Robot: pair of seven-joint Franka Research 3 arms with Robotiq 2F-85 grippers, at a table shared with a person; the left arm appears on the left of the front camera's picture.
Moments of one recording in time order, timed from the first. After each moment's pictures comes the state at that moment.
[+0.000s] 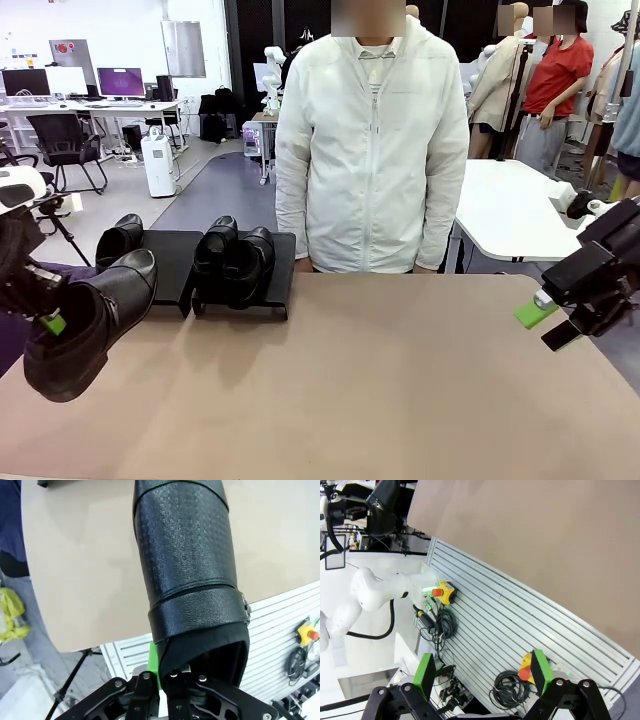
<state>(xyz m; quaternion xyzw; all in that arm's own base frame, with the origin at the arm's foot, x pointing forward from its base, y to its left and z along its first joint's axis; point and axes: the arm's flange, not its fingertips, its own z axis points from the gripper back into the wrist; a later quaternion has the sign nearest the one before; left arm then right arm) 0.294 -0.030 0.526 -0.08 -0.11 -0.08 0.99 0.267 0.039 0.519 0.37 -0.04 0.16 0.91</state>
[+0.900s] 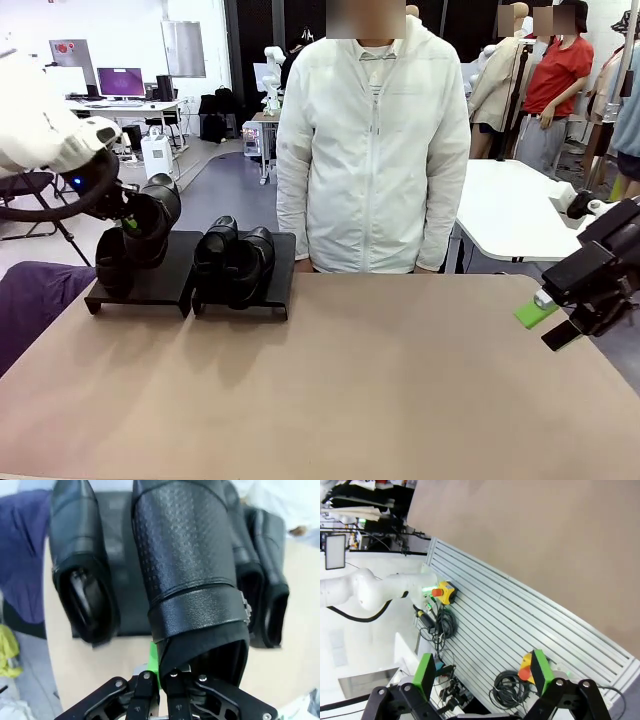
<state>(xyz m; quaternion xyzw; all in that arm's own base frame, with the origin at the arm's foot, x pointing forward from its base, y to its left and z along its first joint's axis) 0.585 0.005 0.522 -0.10 -0.21 0.02 0.97 0.267 0.039 0.520 0.37 -0.04 0.16 0.91</state>
